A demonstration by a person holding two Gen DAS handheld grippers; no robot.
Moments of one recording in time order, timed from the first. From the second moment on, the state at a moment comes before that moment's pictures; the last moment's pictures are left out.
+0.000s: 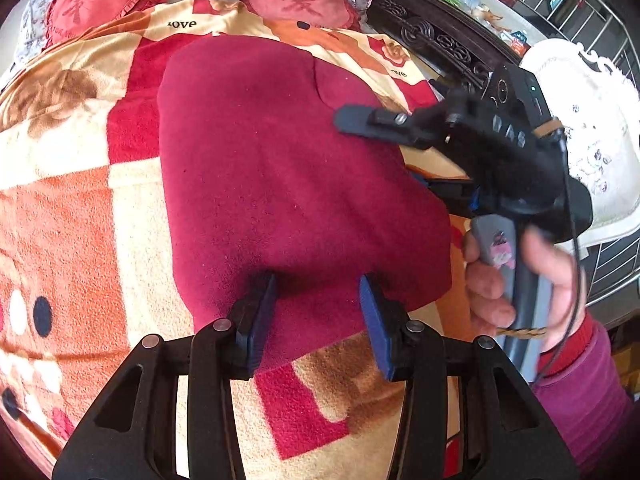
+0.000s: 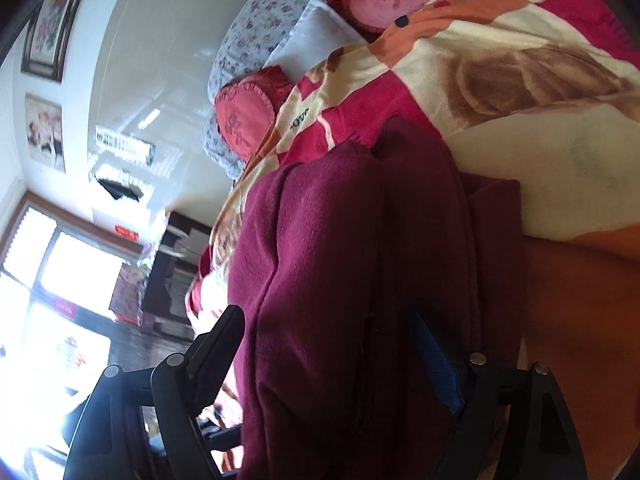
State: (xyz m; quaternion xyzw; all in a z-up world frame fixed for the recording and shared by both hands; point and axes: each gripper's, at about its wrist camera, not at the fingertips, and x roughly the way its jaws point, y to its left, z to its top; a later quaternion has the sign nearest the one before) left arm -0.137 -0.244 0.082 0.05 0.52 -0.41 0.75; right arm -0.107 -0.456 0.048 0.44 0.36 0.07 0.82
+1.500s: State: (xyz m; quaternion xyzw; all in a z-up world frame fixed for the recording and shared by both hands) left arm -0.113 -0.252 0.086 0.07 0.48 -0.36 0.79; right arm -0.140 -0.428 0.086 0.21 0.40 -0.04 0.89
